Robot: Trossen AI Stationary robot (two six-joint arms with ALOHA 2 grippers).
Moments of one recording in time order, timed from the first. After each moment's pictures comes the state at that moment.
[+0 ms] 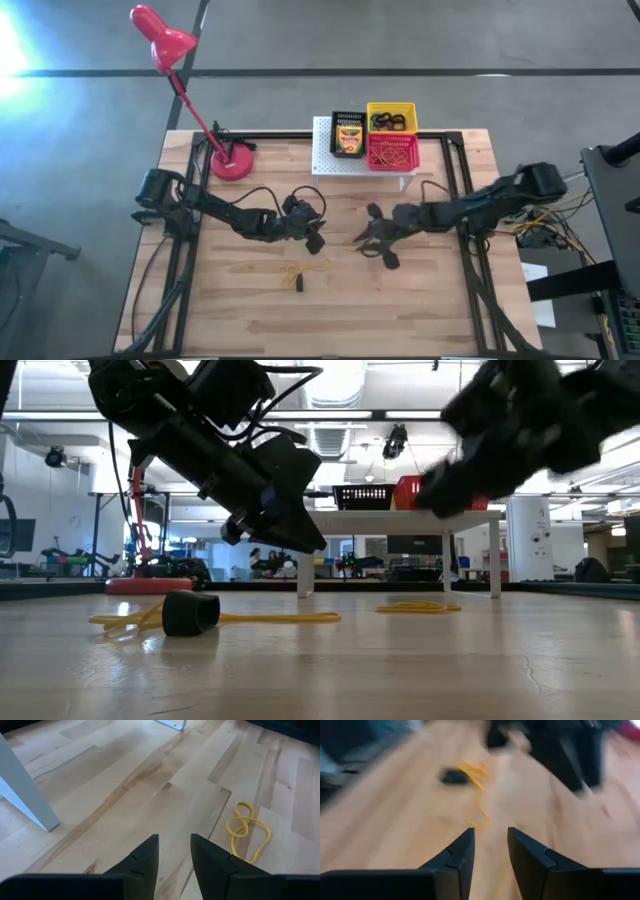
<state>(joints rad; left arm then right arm) -0.13 1.78 0.78 0.34 -0.48 -0.50 0.11 1.40 0.43 0.54 -0.16 0.03</state>
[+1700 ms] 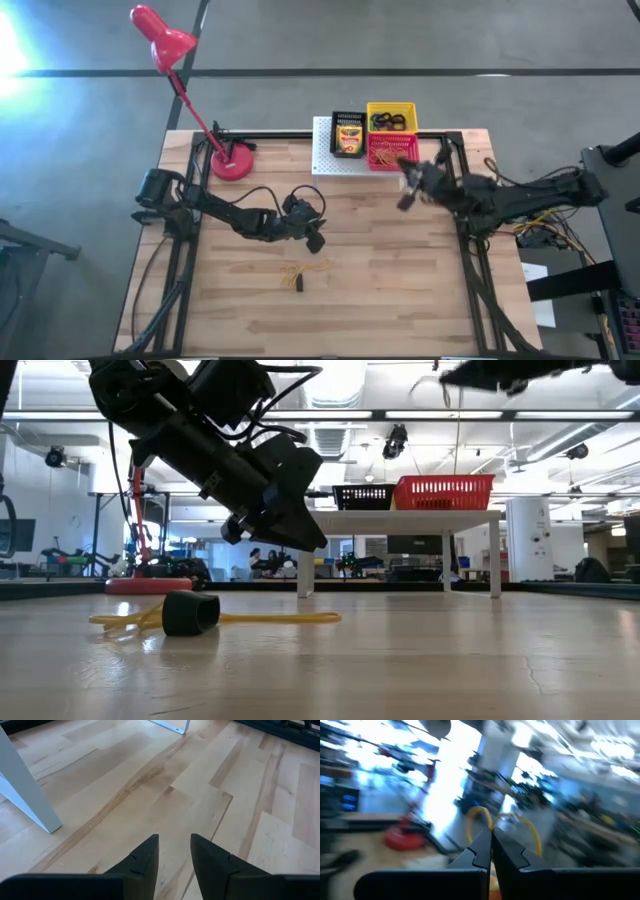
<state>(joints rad) -0.12 1.78 0.78 0.35 -0.49 -0.50 0.14 0.79 0.49 0.46 0.79 -0.38</state>
